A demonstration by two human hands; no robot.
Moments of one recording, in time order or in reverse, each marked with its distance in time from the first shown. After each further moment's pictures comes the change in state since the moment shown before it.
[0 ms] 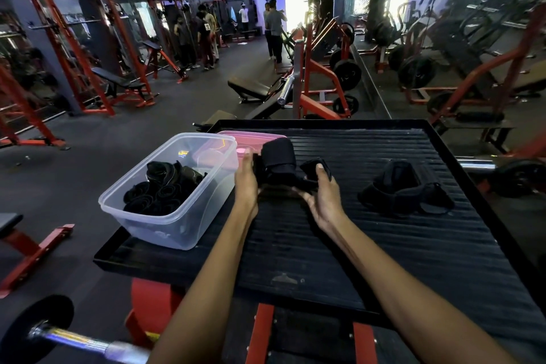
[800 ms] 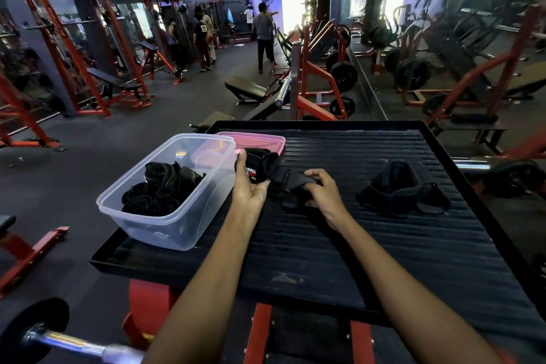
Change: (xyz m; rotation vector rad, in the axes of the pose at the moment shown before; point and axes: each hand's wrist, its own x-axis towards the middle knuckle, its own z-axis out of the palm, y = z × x) left_hand 0.010 0.005 0.006 -0.772 0.021 -0.223; right_hand 0.011 -0.003 -0.014 -0.749 -0.009 -0.114
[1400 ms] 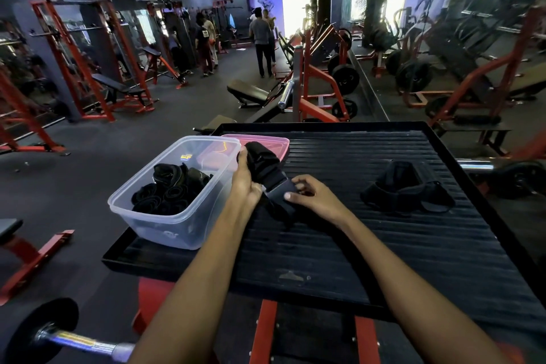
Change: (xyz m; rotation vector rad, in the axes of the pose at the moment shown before) left_hand 0.011 0.017 -0.003 0.350 0.034 0.029; right_hand -0.012 0.000 0.001 -0.164 -0.391 -0.112
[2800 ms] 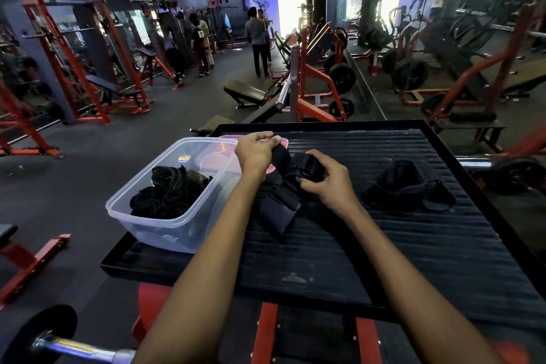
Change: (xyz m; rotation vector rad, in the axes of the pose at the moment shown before) left_hand -0.007 0.024 0.045 0.793 0.132 0.497; right_hand -0.007 -0.031 -0.013 -0.165 0.347 -0.367
